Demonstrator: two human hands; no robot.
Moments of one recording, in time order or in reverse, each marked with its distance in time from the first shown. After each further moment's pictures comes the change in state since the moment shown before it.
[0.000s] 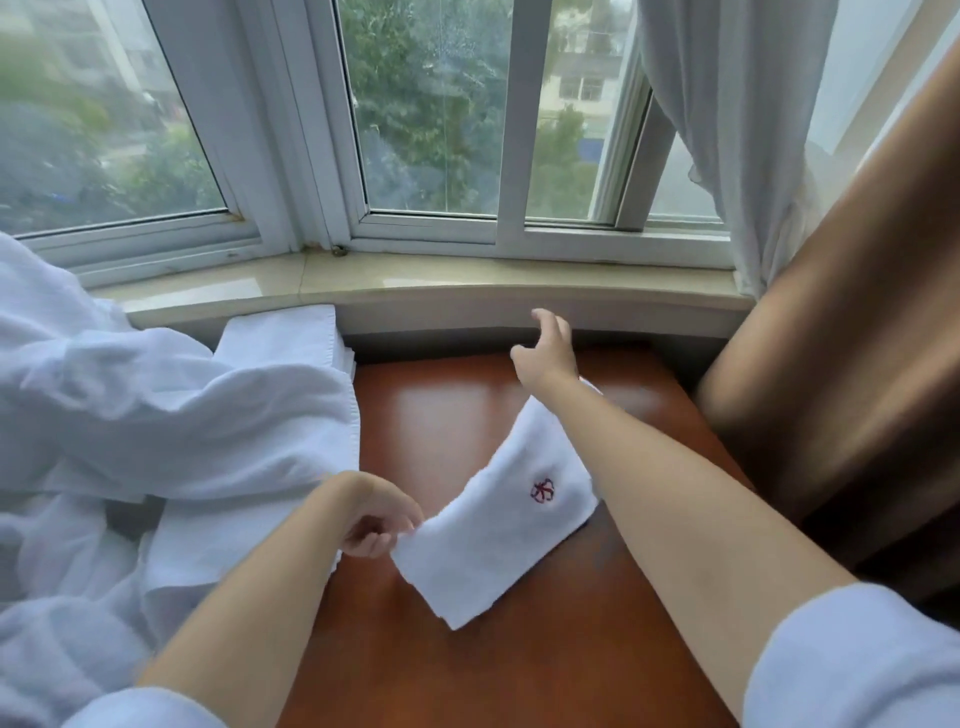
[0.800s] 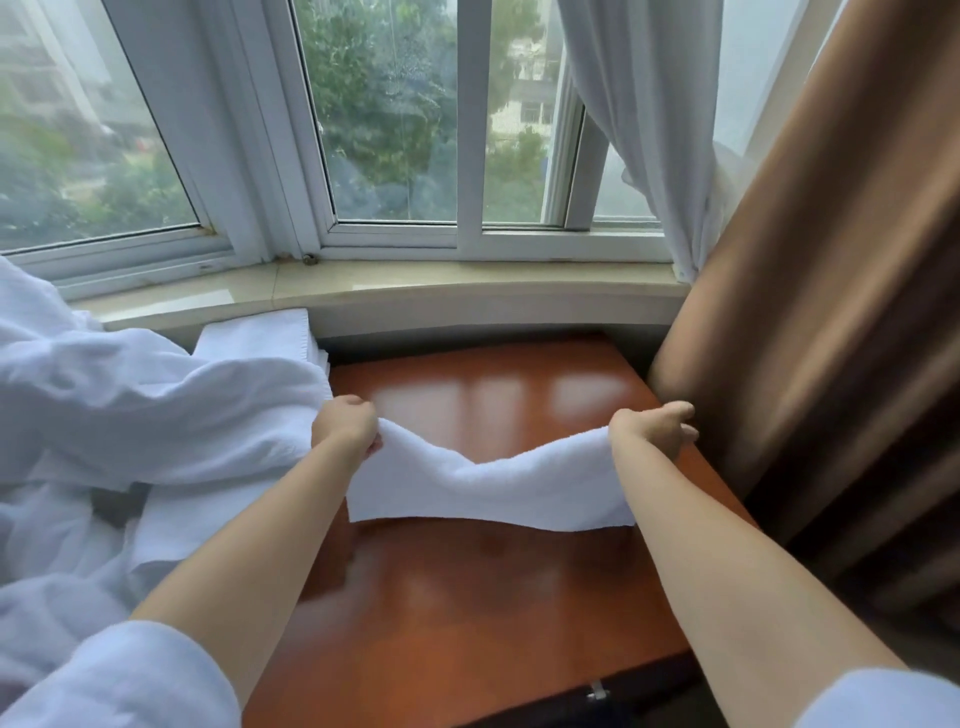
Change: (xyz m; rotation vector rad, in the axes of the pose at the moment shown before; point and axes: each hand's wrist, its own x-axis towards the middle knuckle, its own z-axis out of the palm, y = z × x) left_hand -0.012 0.014 0.008 -0.787 0.954 0.488; right_hand -0.099 0.109 -0.095 0.053 0.628 0.644
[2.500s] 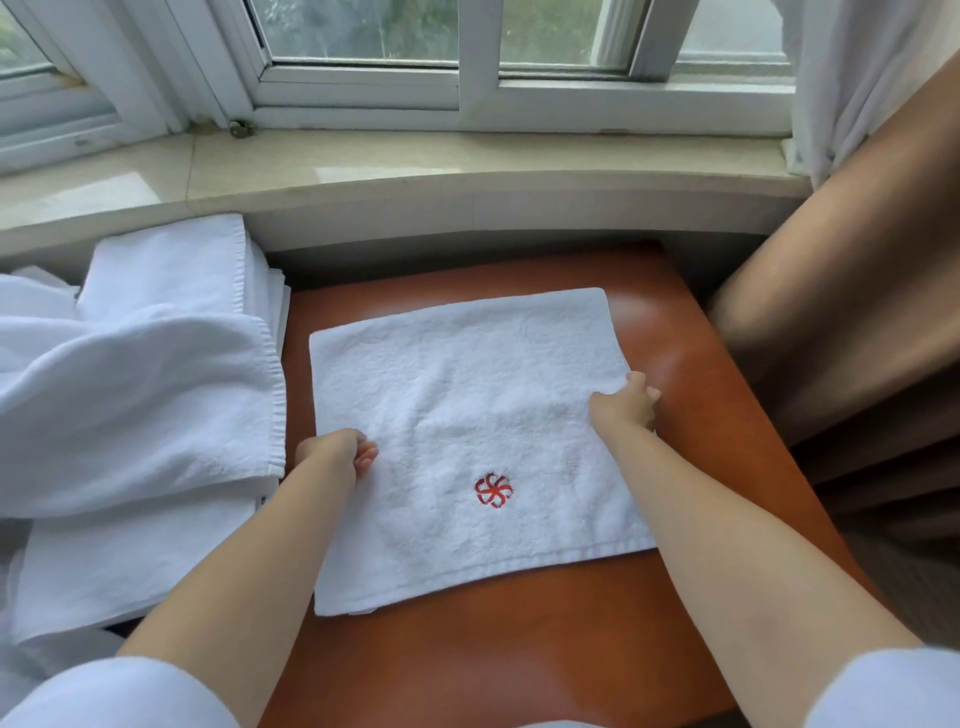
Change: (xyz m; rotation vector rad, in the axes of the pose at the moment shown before) left_hand 0.103 -0.070 0.076 -0.282 -0.072 -0.683; right_hand 0.072 0.039 0.150 -0.363 -0.425 -0.041
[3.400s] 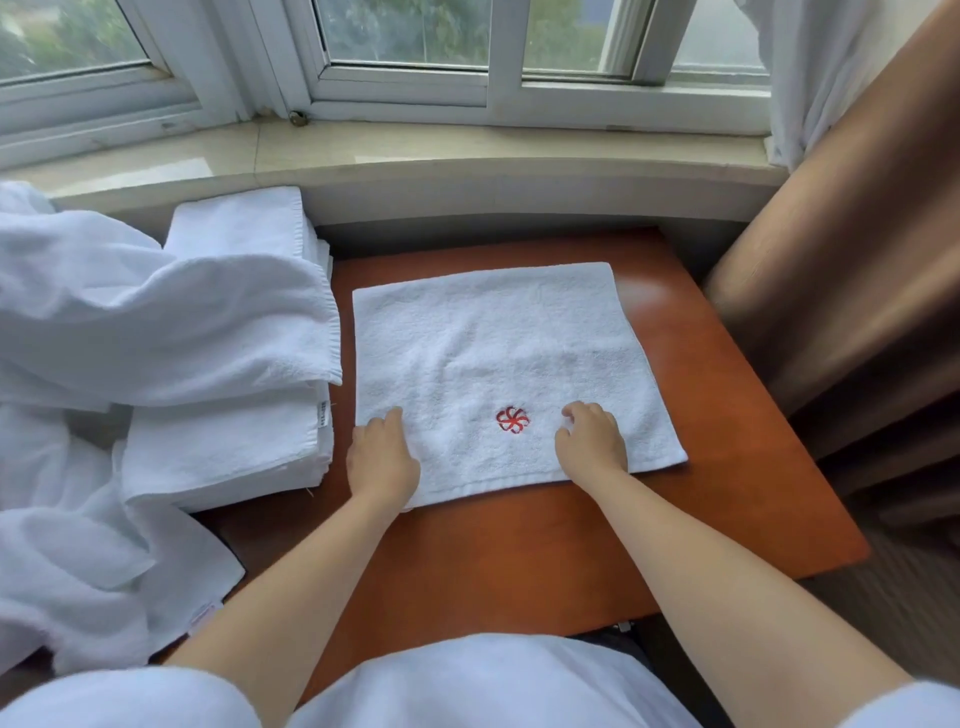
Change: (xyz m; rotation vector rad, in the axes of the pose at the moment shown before) left_hand -0.055 -0.106 -0.046 1.112 0.205 0.947; right_hand -0.129 0.060 0.013 -0.422 -0.082 -0.499
